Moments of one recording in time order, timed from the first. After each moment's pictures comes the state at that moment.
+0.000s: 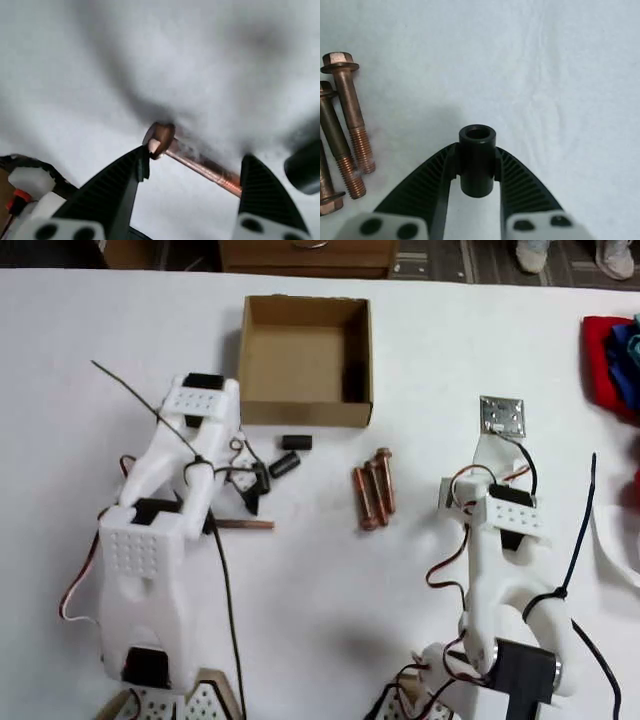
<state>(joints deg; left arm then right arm) -0.1 42.9 -16.3 101.8 45.2 9.7 -15.4 50.1 38.2 8.4</state>
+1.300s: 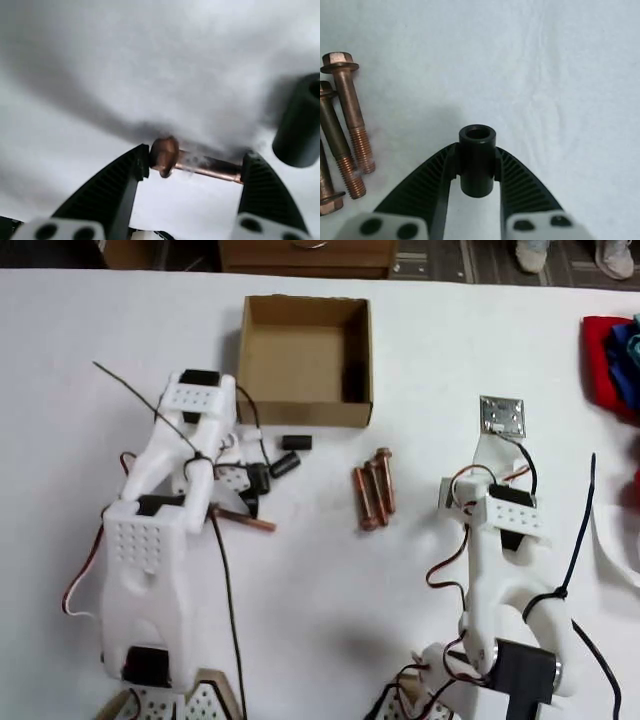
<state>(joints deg) -0.5 43.7 -21.2 101.4 18.2 9.7 -15.4 50.1 38.2 8.4</state>
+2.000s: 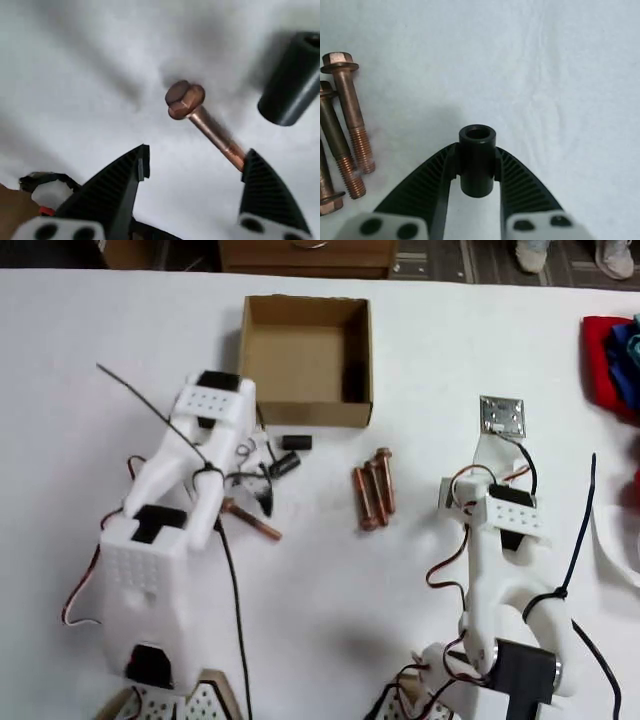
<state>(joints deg) 4.3 31.5 -10.9 101.4 39.2 9.7 -15.4 50.1 38.2 8.4</state>
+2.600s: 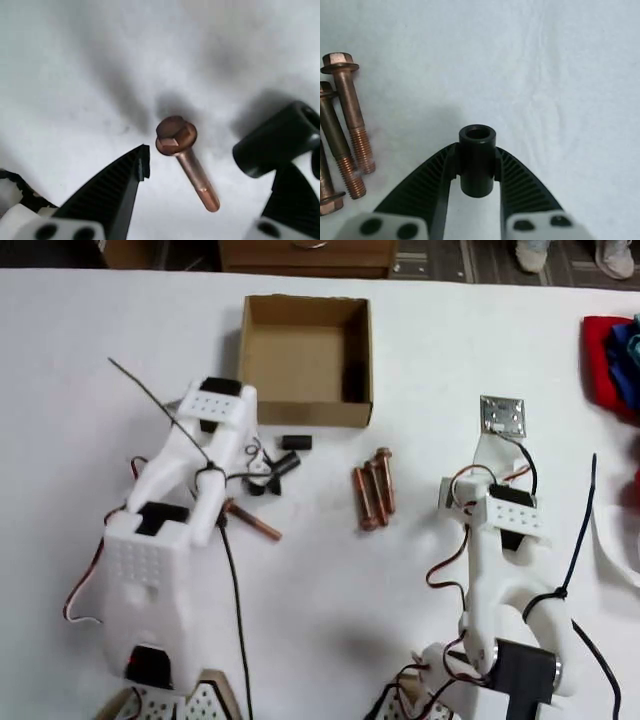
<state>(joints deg) 4.0 36.7 -10.9 94.9 52.4 9.7 -15.4 50.1 38.2 8.4</state>
